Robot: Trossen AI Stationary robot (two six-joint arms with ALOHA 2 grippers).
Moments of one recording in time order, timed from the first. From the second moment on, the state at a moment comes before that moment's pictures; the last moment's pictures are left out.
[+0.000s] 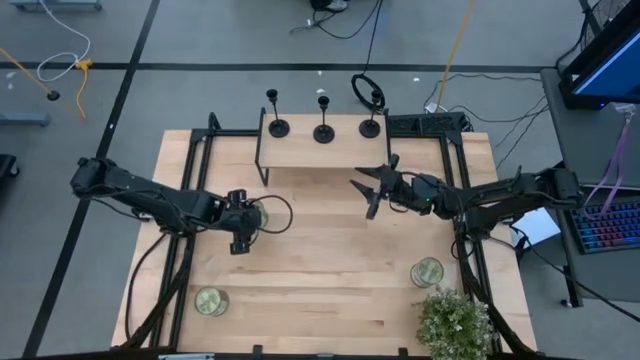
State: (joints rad) left arm -0.20 1.16 0.70 -0.76 -0.26 -0.23; right arm -0.04 1.22 0.51 0.73 0.36 -0.07
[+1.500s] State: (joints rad) left arm 0.25 1.36 1.45 -1.04 0.02 0.23; right arm -0.04 1.22 0.51 0.79 0.36 -0.04
